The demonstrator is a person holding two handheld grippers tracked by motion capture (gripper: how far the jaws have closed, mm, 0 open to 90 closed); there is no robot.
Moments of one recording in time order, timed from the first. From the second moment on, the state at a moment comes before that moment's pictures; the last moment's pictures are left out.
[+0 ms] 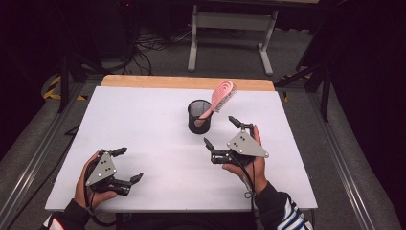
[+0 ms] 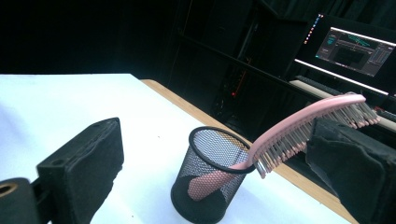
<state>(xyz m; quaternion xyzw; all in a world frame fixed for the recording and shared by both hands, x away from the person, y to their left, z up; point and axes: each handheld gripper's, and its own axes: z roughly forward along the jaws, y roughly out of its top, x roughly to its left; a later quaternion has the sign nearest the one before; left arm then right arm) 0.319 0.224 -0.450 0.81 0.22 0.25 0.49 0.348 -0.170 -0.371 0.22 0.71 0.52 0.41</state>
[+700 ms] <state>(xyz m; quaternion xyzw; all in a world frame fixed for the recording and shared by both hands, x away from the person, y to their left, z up) 0.318 0.222 -0.450 0.81 0.22 0.25 0.49 0.338 -0.181 -0.386 0.21 0.73 0.50 0.42</state>
